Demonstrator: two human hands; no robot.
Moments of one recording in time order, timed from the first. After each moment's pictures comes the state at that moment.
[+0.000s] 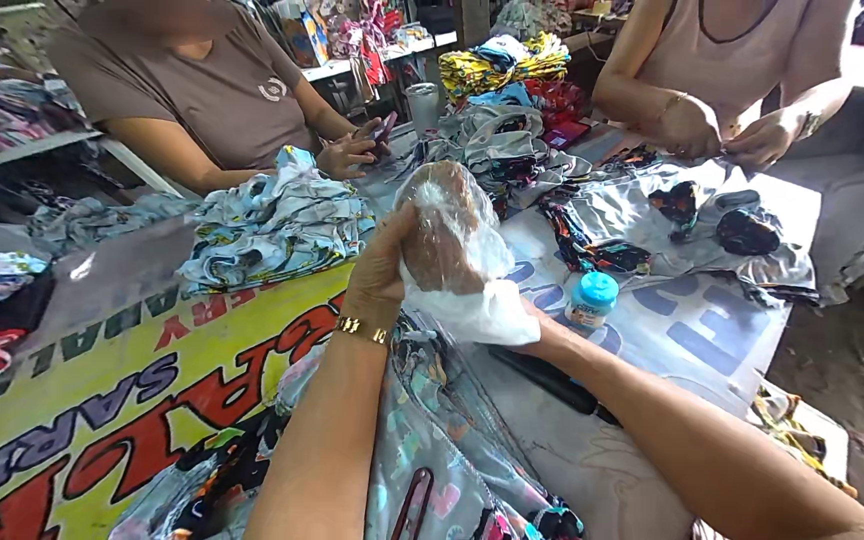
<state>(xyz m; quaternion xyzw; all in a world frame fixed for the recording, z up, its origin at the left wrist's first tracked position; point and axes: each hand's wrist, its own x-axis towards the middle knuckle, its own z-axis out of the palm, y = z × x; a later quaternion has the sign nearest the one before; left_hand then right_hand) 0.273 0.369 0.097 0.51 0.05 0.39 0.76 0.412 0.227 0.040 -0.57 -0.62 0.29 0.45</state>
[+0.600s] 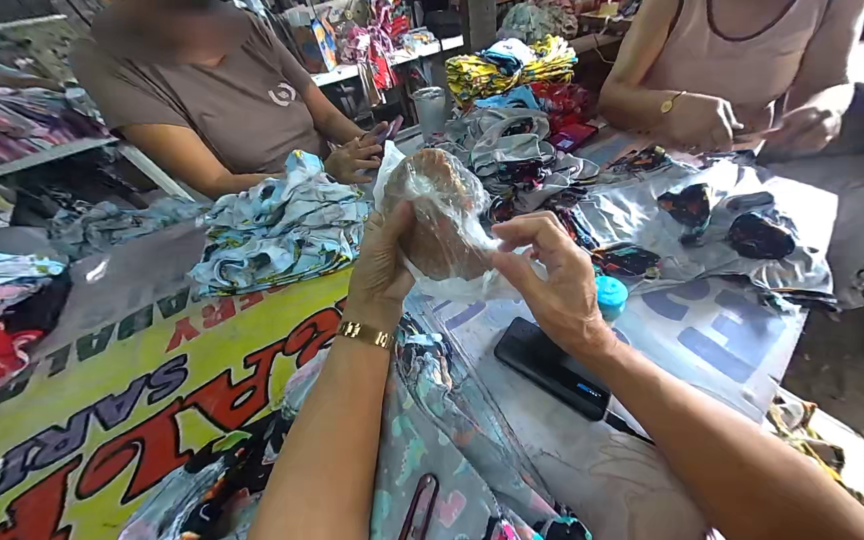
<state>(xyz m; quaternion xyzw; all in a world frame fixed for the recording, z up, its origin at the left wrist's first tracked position) 0.268 0.367 0.097 0.55 0.05 0.45 0.70 0.419 0.218 0.086 -0.47 -0.60 -0.02 0.65</state>
